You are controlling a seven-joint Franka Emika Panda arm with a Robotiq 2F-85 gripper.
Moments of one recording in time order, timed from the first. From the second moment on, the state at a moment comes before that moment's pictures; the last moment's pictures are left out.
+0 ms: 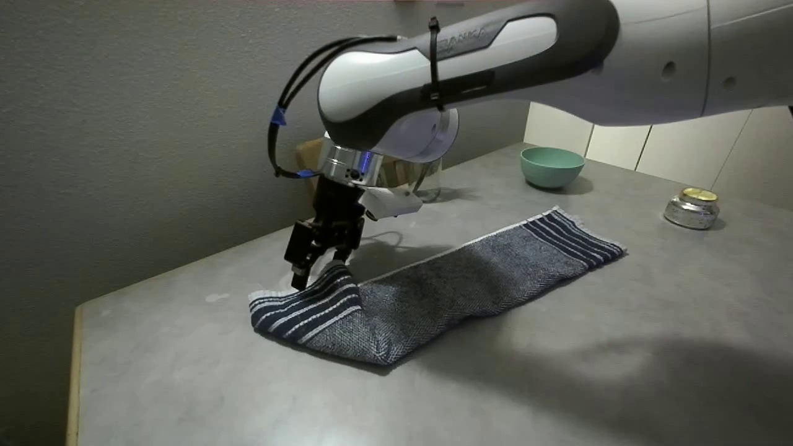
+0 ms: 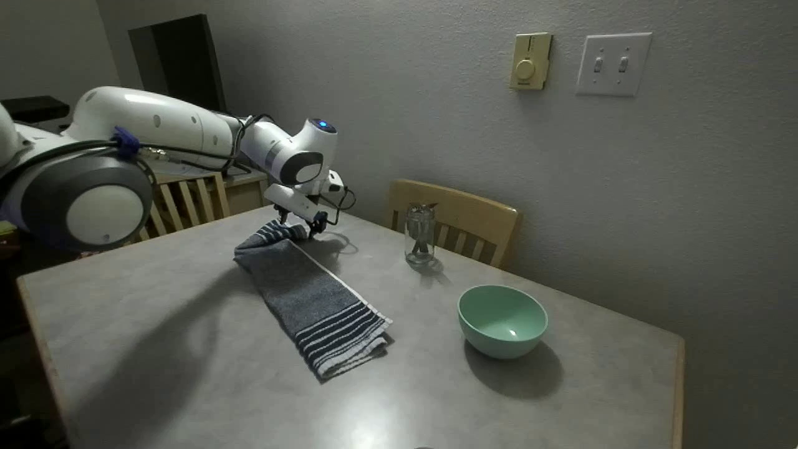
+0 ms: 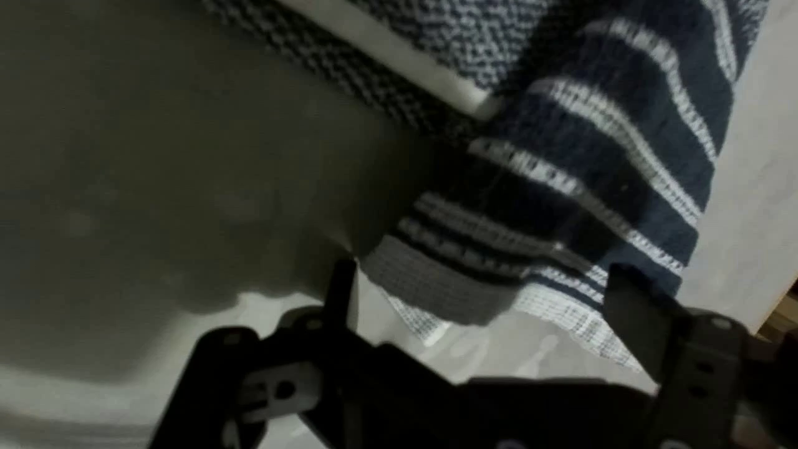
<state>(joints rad) 0.24 1.49 0.22 -0.43 0.23 2.01 -0.27</state>
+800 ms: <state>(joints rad) 0.26 1.47 0.21 -0.37 0.21 1.87 -0.05</state>
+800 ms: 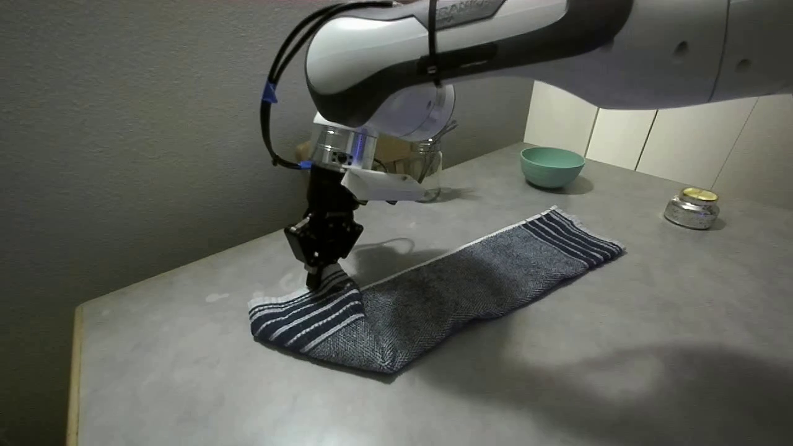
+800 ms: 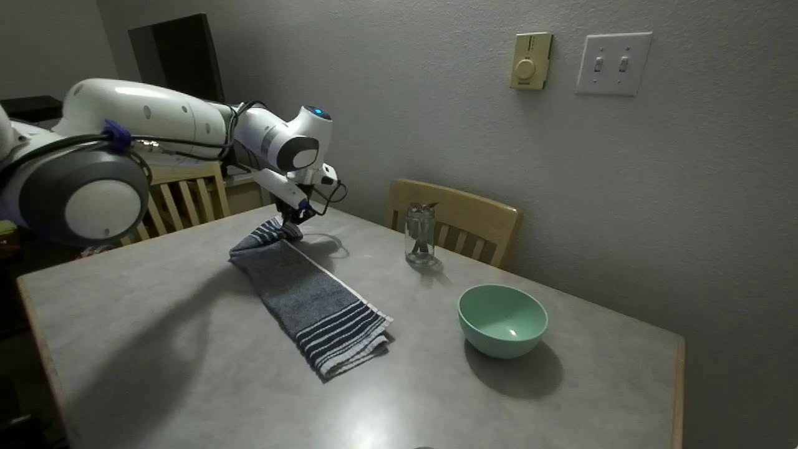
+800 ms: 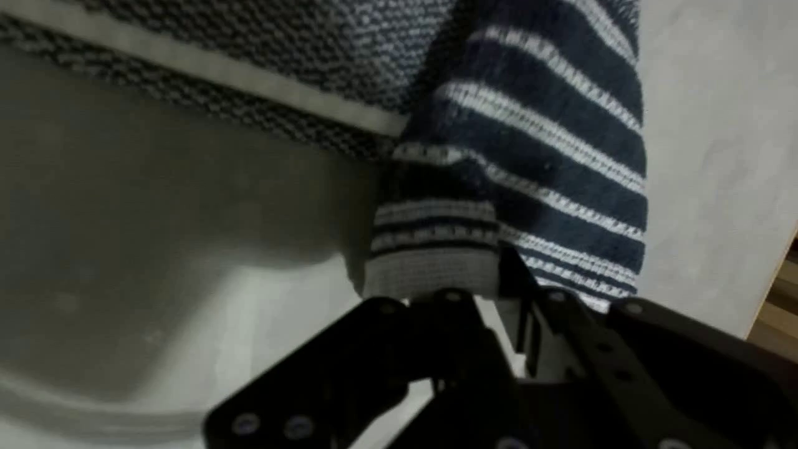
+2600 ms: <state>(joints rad) 0.26 1.48 0.46 -0.40 0.49 1.40 -0.24</state>
